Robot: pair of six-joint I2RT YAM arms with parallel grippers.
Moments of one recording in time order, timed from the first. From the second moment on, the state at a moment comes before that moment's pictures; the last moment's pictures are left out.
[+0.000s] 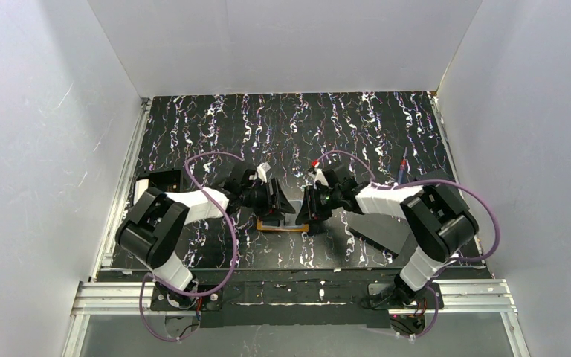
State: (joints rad) left arm -0.55 1.64 0.71 0.09 0.56 -0.85; right arm 0.66 1.68 0.76 0.03 -0.56 0.60
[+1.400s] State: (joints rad) left arm -0.51 1.55 0.74 -0.36 0.44 -0.68; right arm 0.49 1.68 0.84 -0.14 -0.55 0.43
